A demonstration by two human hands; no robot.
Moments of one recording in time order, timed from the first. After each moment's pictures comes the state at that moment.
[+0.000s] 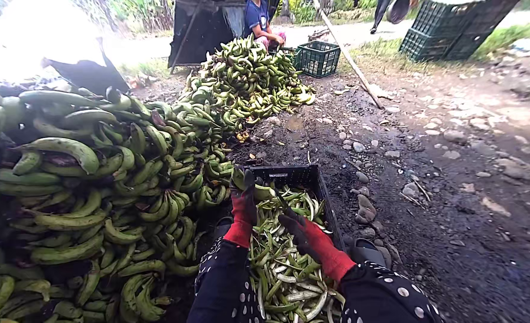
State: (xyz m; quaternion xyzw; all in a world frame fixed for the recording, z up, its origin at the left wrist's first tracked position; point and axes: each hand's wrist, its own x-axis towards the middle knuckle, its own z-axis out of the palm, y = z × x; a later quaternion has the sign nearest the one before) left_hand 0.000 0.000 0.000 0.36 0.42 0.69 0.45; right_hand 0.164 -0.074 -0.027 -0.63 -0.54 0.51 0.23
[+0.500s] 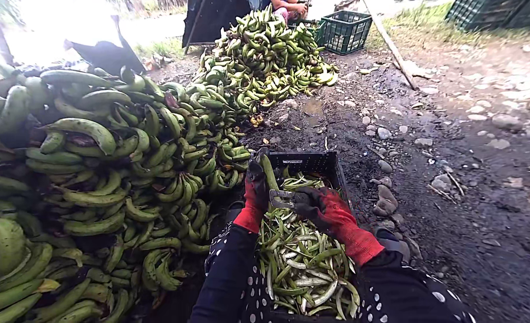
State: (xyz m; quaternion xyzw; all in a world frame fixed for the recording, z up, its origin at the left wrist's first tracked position) left_hand -0.013 -0.007 -0.012 0.48 0.48 0.61 0.40; right_hand 0.181 -0.056 -0.005 -0.61 -0.72 0.29 0.17
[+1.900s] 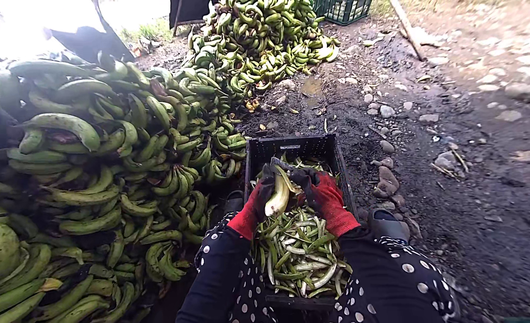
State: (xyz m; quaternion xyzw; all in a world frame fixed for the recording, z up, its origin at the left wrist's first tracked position) left_hand -0.015 -0.033 -0.025 0.47 0.42 0.42 0.65; right_hand 0.168 -0.031 -0.030 -0.70 -0.60 0.31 0.22
